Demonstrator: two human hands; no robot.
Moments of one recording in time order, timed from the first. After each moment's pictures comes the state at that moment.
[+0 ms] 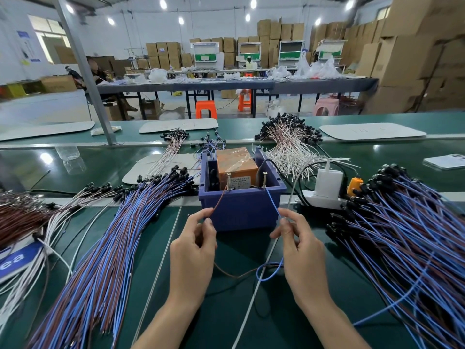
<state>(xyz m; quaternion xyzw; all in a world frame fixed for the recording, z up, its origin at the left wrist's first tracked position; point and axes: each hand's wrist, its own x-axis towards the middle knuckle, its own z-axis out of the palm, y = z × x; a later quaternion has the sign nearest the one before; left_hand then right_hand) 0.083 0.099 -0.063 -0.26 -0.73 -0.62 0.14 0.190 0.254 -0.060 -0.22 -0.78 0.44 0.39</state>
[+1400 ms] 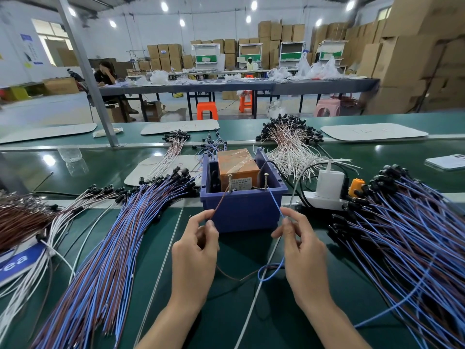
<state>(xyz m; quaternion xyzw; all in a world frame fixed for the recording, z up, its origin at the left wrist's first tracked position) 0.086 0.099 -0.060 -0.25 -0.73 -0.62 0.14 0.188 0.253 -0.059 -0.20 -0.77 0.45 0.40</state>
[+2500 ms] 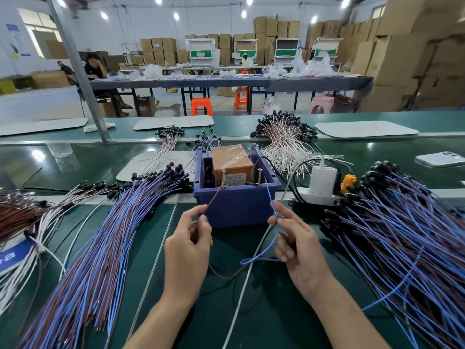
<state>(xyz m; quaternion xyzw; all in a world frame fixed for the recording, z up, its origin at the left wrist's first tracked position) 0.085 0.098 -0.061 -0.25 -0.73 -0.62 0.13 0.188 0.267 -0.042 -0.16 -0.49 0.82 0.26</state>
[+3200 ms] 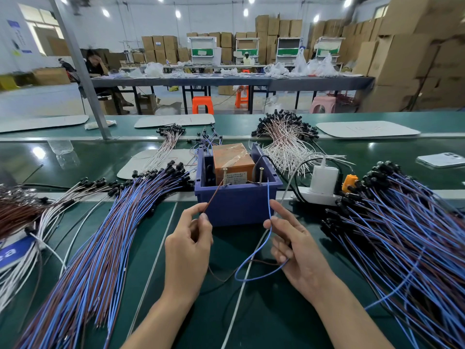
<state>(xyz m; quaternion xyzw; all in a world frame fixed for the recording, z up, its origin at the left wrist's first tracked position) 0.085 0.099 -0.060 -0.25 -0.73 -0.62 0.14 0.188 0.265 -0.041 -0.13 -0.43 0.87 0.19</state>
